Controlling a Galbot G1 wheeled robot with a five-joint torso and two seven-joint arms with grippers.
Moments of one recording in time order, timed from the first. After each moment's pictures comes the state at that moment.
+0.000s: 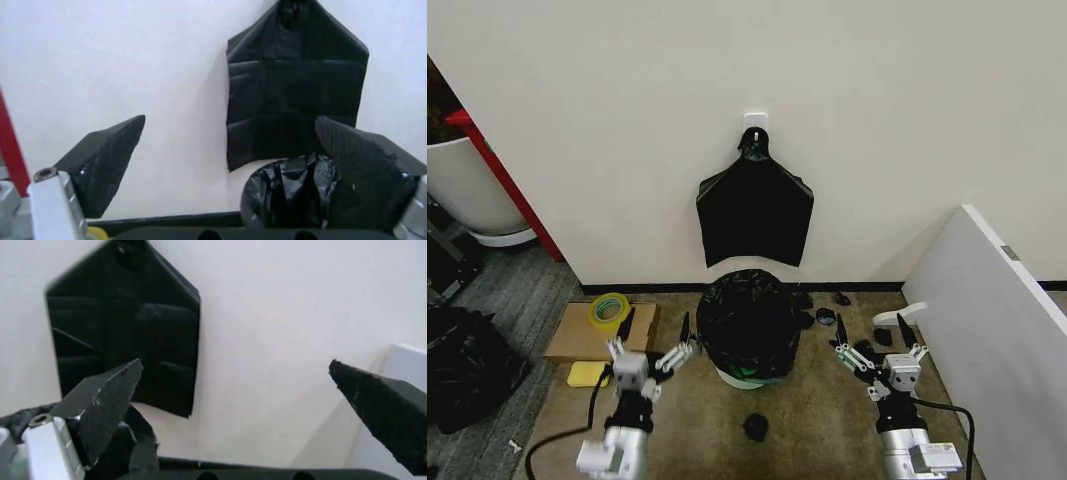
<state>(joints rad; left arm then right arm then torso) 1.82 -1.25 -0.37 -2.23 -0.03 -0.38 -0.24 -1.82 1.46 0.46 2.23 -0.10 0.33 0.11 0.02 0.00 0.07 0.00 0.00</state>
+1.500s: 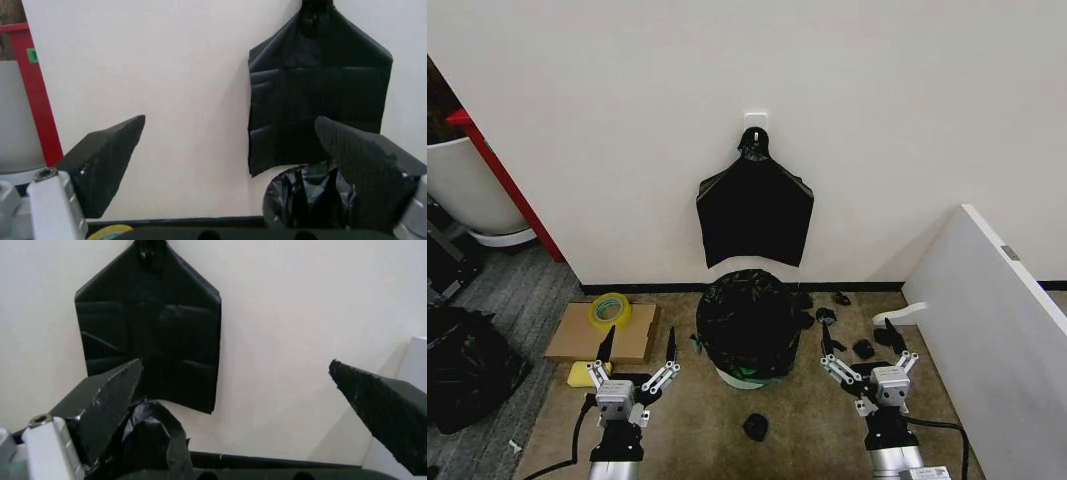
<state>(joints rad) 1.89 -1.32 -0.38 -2.26 0.05 -0.41 -0.28 -1.87 1.49 0.39 2.28 -0.14 0.29 0.11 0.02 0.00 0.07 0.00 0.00</state>
